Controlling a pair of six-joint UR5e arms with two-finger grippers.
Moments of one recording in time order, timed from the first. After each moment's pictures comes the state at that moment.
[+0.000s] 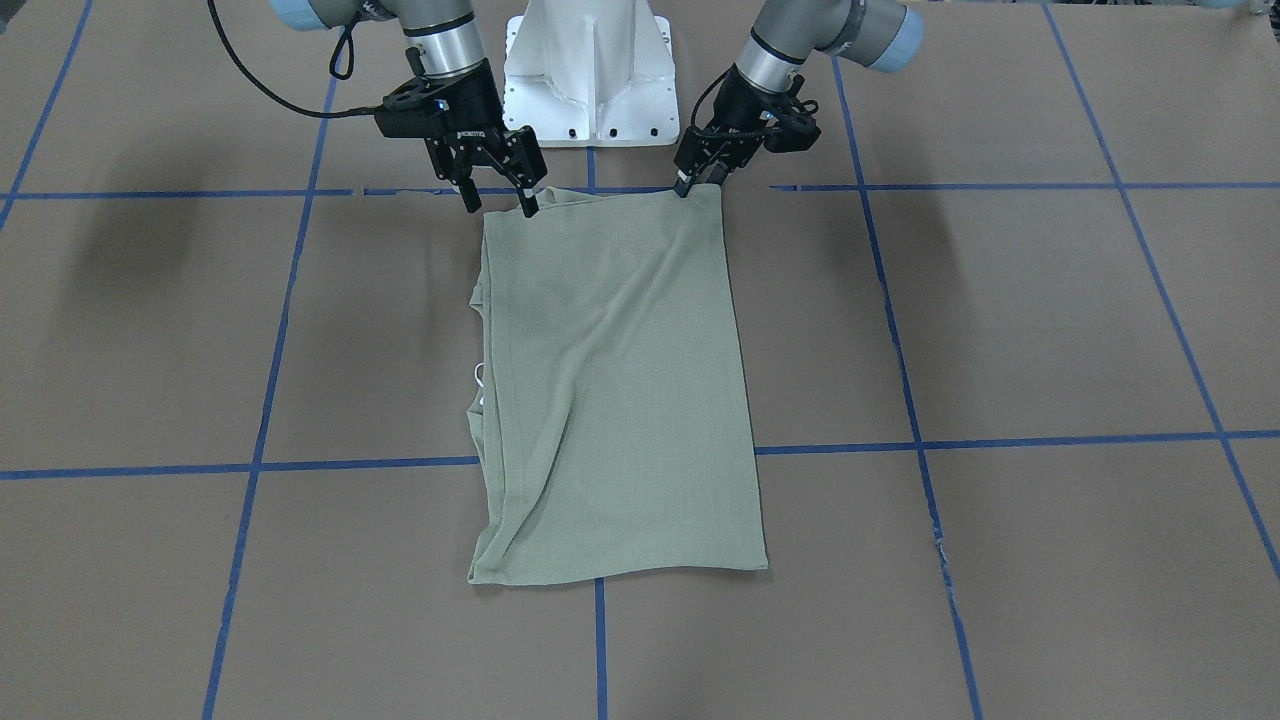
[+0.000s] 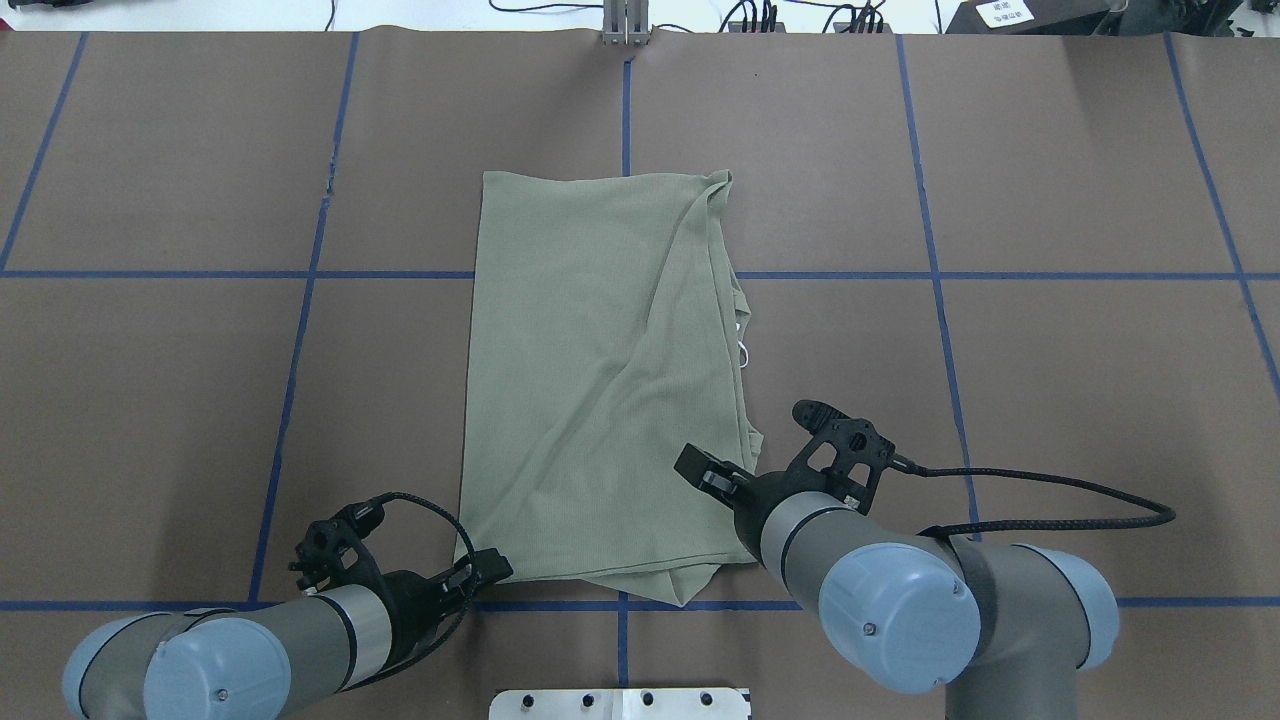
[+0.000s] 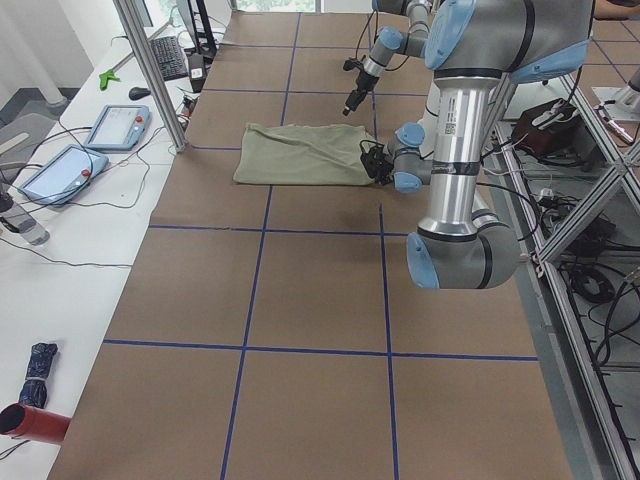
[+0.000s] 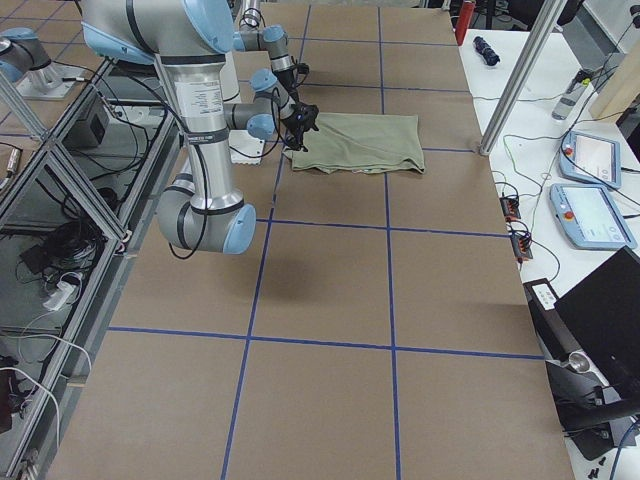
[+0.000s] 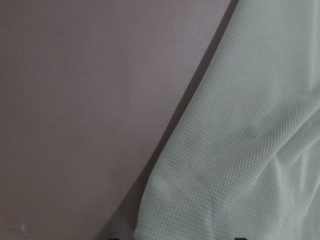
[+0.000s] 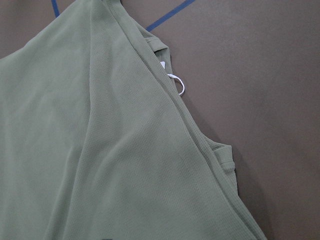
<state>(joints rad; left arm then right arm) -0.08 -1.73 -1.93 -2.26 -1.37 -2.03 0.17 -1.25 2.05 -1.34 1.25 1.92</state>
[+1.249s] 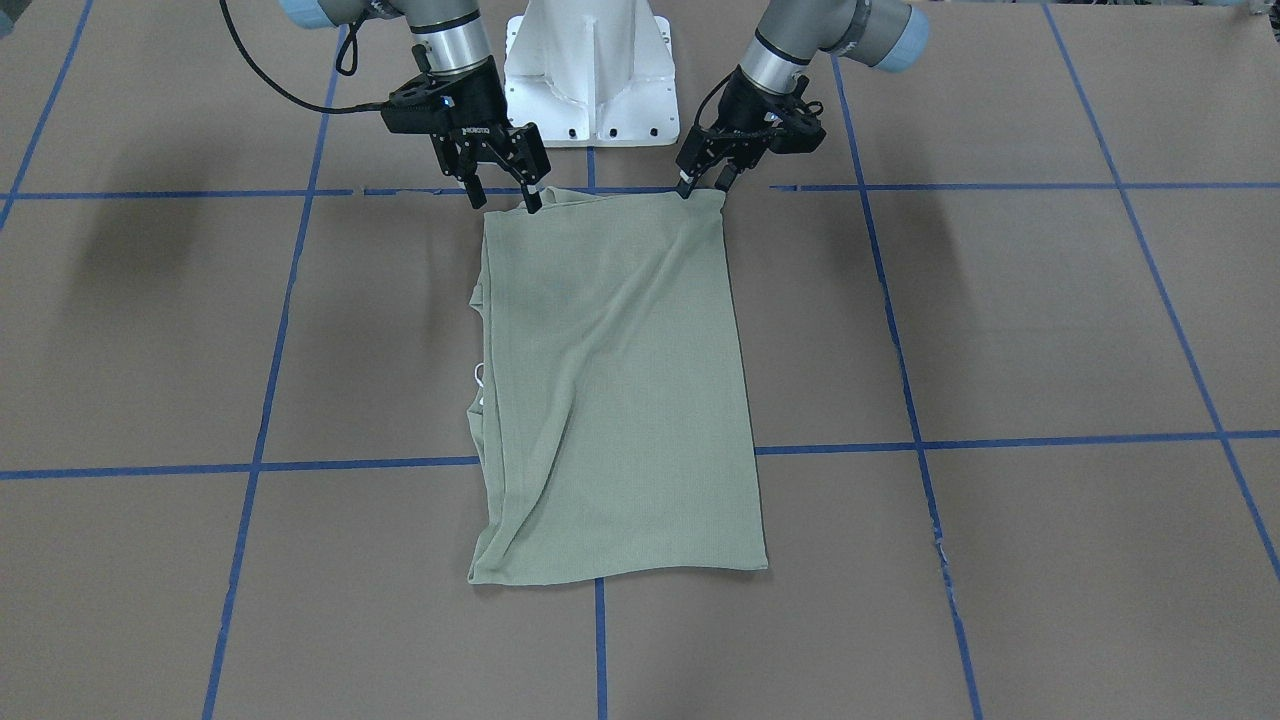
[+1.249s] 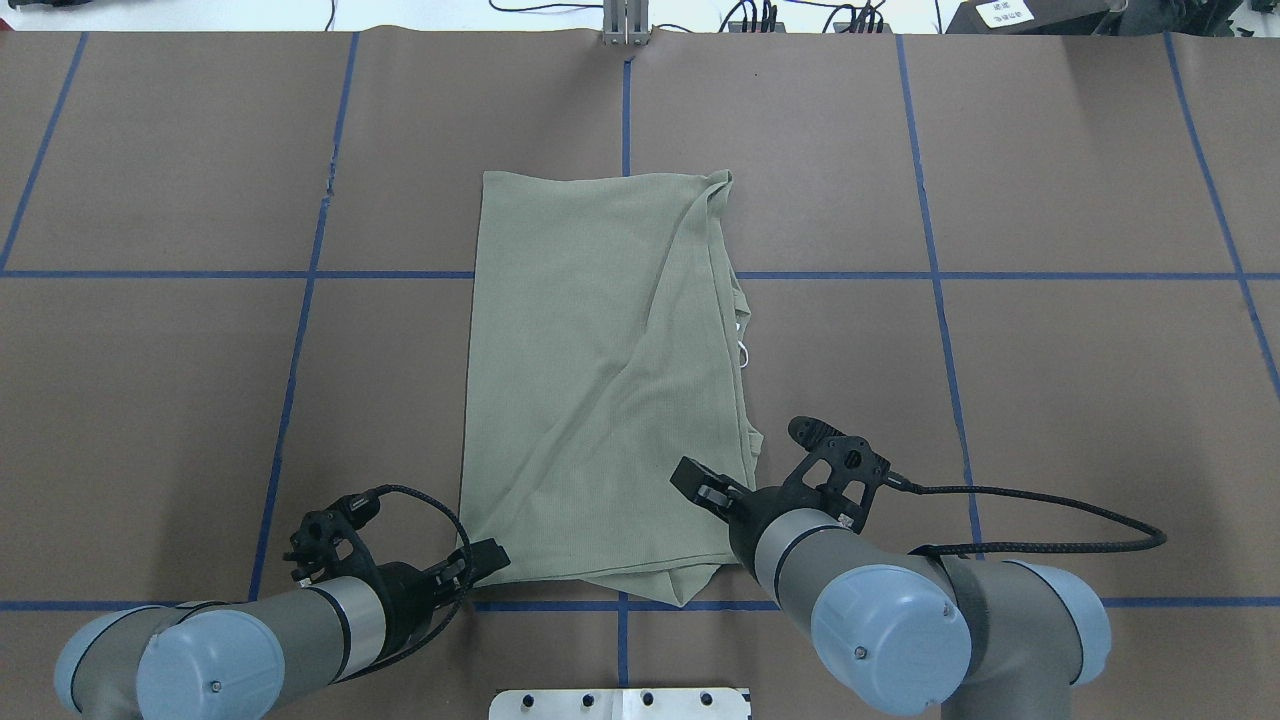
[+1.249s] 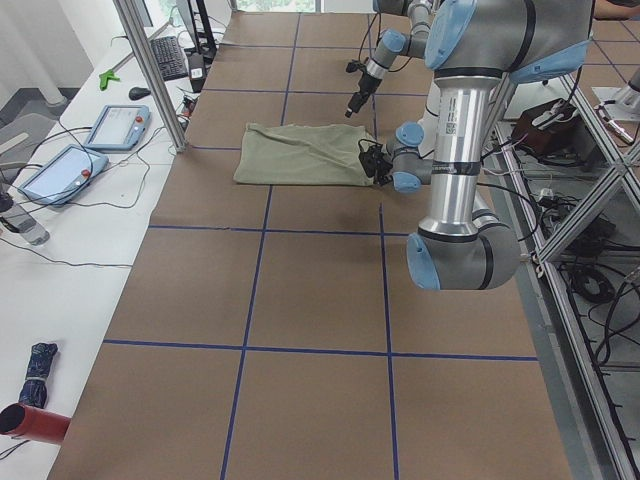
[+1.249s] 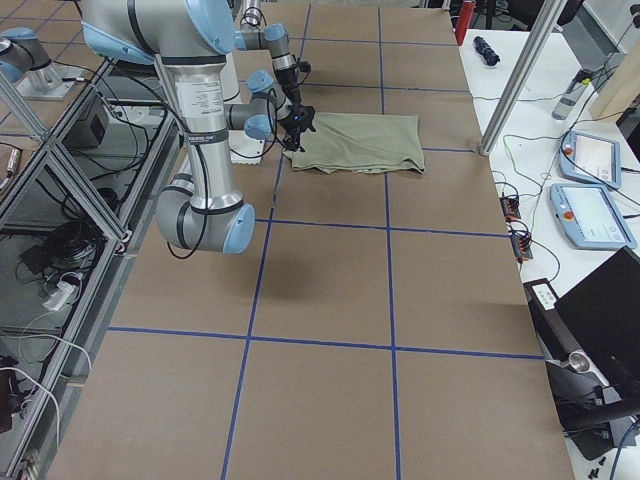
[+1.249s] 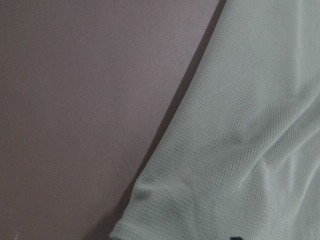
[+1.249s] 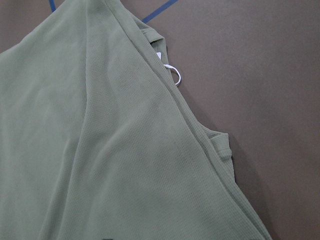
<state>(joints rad) -0.10 -1.72 -1.93 -2.26 -1.37 -2.00 0.14 -1.25 2.04 -1.34 1.22 1.94</state>
